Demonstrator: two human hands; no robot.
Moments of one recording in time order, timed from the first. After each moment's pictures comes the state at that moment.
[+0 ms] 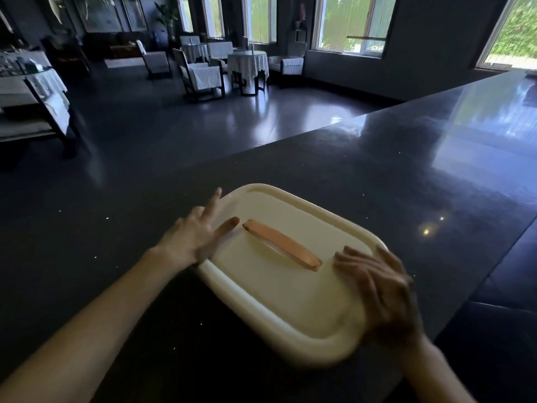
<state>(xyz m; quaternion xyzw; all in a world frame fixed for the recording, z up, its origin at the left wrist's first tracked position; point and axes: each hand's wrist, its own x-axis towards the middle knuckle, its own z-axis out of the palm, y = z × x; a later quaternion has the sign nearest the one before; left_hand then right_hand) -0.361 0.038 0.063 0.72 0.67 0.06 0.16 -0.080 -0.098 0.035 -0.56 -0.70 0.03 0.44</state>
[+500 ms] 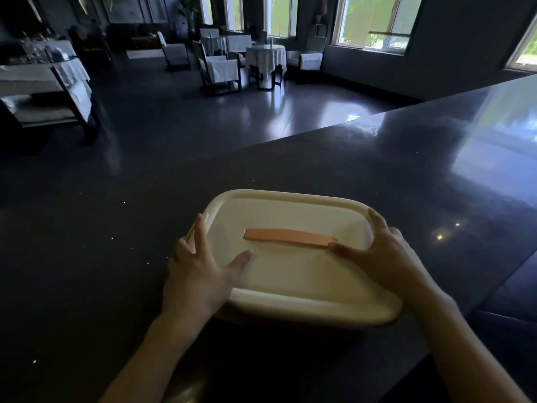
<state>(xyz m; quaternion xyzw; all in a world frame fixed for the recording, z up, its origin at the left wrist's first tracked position) -0.335 -0.068 0.060 0.58 0.77 0.18 0.19 -0.064 -0.044 0.051 -0.75 -0.59 0.19 0.22</state>
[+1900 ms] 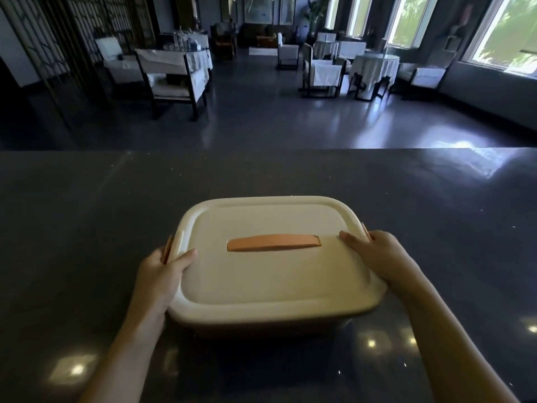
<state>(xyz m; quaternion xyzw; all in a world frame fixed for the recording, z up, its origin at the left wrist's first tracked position) -0.263 -0.108 0.046 0.17 0.79 0.52 0.28 0.007 0.053 0.053 -0.63 -0.66 0.34 0.22</state>
